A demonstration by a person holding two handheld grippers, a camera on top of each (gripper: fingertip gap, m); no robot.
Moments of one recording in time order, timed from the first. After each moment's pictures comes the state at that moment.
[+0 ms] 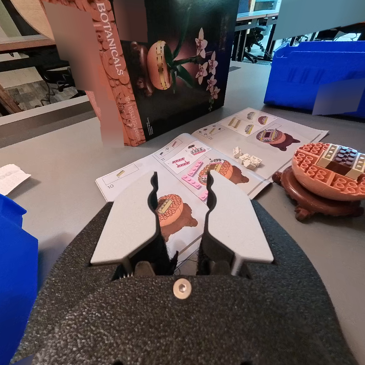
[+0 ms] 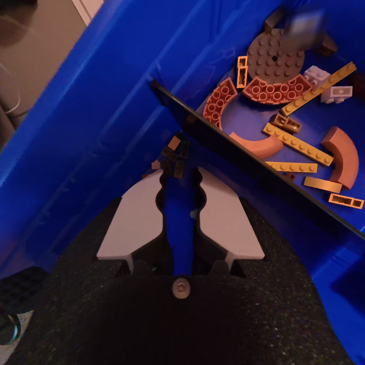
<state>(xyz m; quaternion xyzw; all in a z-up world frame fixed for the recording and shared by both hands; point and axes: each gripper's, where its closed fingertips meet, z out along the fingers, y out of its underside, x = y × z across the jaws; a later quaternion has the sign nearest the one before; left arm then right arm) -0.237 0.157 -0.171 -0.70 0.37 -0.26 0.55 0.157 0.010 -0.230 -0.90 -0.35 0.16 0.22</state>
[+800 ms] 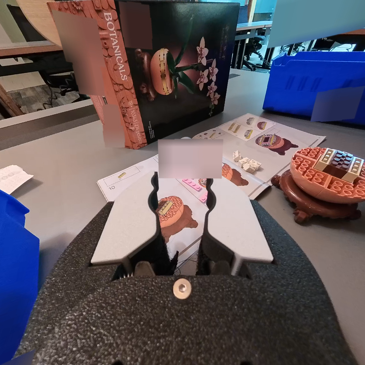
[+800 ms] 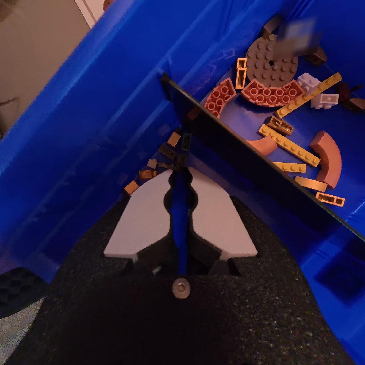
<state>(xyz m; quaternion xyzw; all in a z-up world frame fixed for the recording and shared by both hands) -0.240 0.157 -0.167 -0.69 0.37 -0.27 0.56 0.161 0.009 -0.229 -0.89 -0.37 0.12 0.23</state>
